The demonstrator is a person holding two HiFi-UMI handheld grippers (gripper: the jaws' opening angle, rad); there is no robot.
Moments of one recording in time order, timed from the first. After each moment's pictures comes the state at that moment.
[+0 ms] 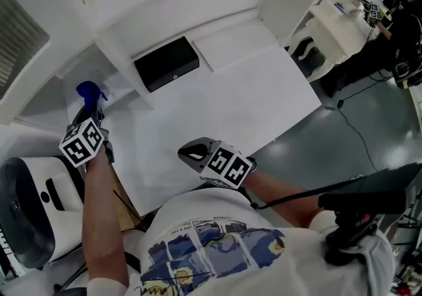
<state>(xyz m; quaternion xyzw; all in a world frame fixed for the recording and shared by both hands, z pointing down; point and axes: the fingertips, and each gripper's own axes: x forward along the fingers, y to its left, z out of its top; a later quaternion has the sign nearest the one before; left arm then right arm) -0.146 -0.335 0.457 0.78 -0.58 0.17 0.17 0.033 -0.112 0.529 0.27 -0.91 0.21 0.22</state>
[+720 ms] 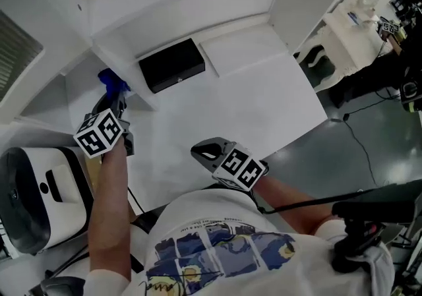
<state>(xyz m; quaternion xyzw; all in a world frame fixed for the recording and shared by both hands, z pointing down) -0.053 -0.342 0.454 0.81 -0.54 0.12 0.21 0.092 -0.119 0.530 0.28 -0.91 0.22 0.22</state>
